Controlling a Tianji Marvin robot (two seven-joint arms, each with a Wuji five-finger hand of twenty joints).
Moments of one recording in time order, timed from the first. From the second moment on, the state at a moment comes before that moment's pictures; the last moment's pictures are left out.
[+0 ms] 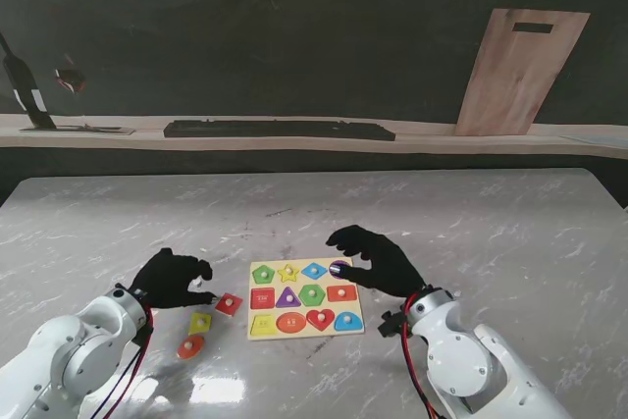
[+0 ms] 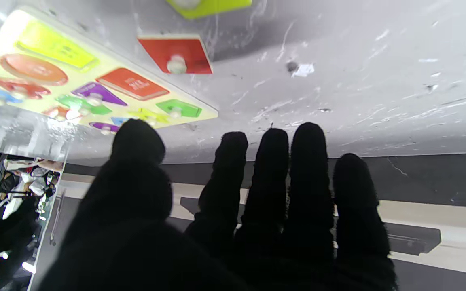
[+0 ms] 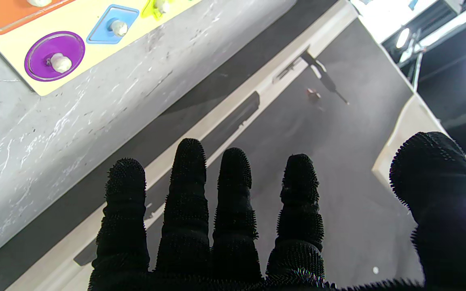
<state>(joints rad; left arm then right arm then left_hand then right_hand) 1.64 -1.03 -1.37 -1.58 1.07 -0.27 -0.07 -1.59 -1.15 1.18 -1.60 -0.38 -0.22 -0.11 0.80 -0.27 0.20 -0.14 0.62 0.18 0.63 0.45 0.74 0.23 0.58 0.61 0.66 0.21 0.82 0.76 0.20 0.25 1.22 0.68 0.18 -0.52 0.83 -0.11 0.33 -0.28 0.82 0.50 0.54 -0.01 0.76 0.38 0.64 0.05 0.47 0.50 0.23 0.24 0.90 0.47</state>
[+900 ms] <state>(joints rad) 1.91 -1.02 -1.50 -1.85 1.19 -0.22 -0.35 -1.57 -1.14 1.17 -1.60 -0.39 -0.19 -0.09 0.92 -0.16 -0.01 -0.10 0.68 0.18 0.77 0.52 0.83 0.23 0.65 0.66 0.70 0.22 0.88 0.77 0.23 0.25 1.26 0.68 0.18 -0.52 0.83 -0.11 0.33 -0.28 0.82 0.50 0.54 -0.01 0.76 0.38 0.64 0.05 0.47 0.50 0.23 0.24 0.90 0.47</state>
